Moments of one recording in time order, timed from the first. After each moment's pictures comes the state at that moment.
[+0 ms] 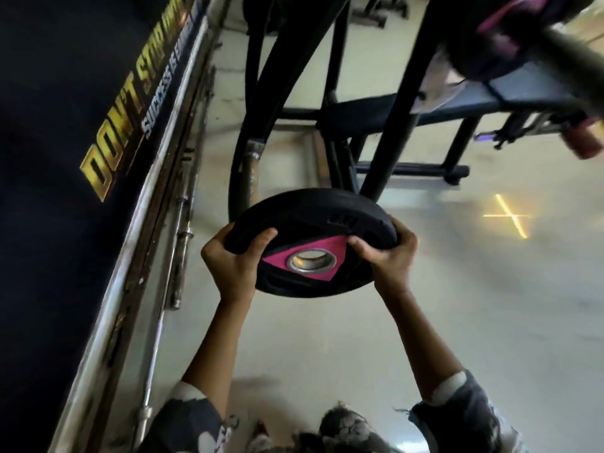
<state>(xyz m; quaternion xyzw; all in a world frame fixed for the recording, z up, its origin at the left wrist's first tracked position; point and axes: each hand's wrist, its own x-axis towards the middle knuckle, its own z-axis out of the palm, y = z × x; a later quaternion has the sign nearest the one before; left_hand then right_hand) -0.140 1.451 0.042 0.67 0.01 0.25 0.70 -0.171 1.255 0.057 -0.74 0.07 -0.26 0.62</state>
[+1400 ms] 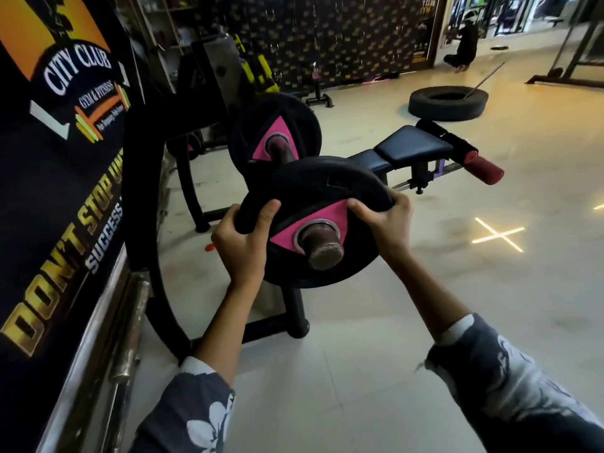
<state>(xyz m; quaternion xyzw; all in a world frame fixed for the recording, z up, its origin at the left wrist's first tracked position) -0.102 1.061 0.200 0.68 -0.15 0.29 0.66 -0.142 0.874 0.199 -0.71 0.07 -0.39 0.58</state>
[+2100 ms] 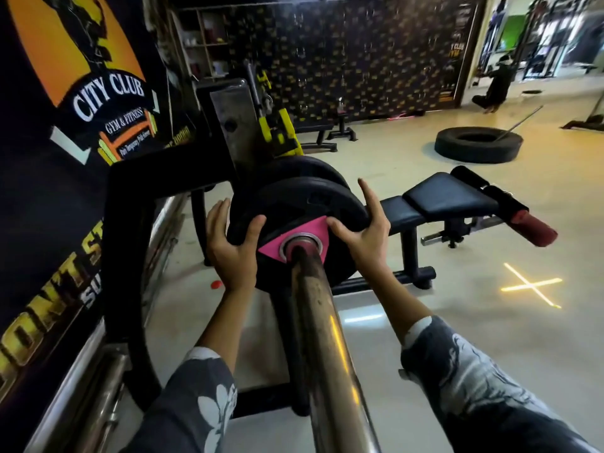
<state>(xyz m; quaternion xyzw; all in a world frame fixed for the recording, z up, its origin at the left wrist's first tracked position) 0.137 1.022 0.196 0.67 -0.11 0.37 0.63 0.094 0.834 0.204 -0.75 0.03 -0.39 0.54</state>
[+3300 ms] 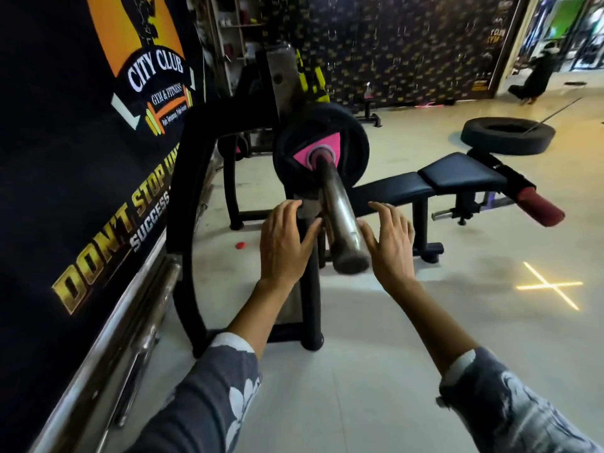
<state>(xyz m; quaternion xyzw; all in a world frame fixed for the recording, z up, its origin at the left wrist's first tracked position) -0.081 1.058 0.165 0.87 -0.20 0.31 0.33 -0.120 0.888 0.157 -0.89 0.03 -0.34 0.31</state>
